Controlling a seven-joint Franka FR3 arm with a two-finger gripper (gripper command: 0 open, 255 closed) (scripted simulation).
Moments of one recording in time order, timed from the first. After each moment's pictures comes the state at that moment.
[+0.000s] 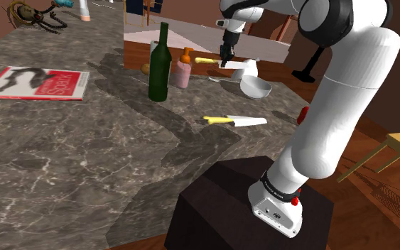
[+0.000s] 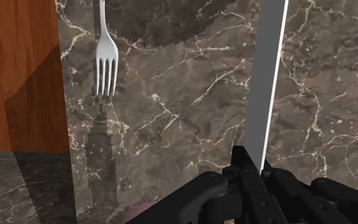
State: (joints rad) arm 0.14 0.18 -0.65 -1.76 0.10 1.88 -1.57
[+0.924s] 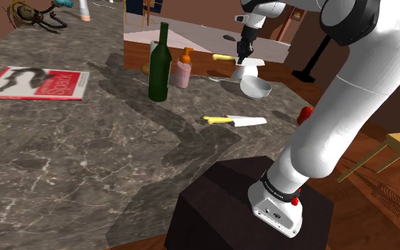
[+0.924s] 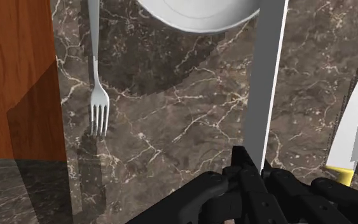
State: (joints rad) arm 0.10 0.05 -0.71 -1.80 0.02 1.82 -1.65
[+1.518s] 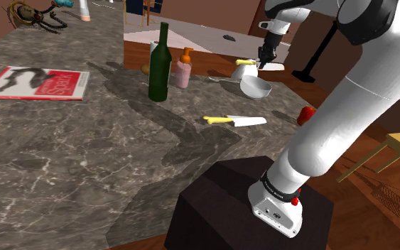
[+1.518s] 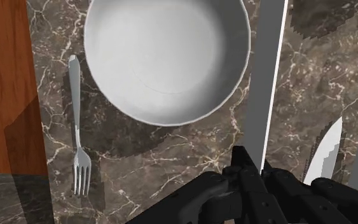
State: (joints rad) arm 0.01 -0.04 -0.80 -1.87 -0.04 1.83 -1.81
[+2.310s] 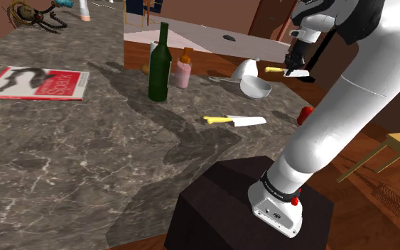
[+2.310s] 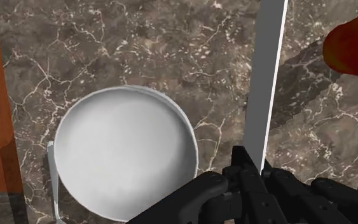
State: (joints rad) arm -0.13 0.01 -0.96 -1.83 -0.01 1.83 -2.11
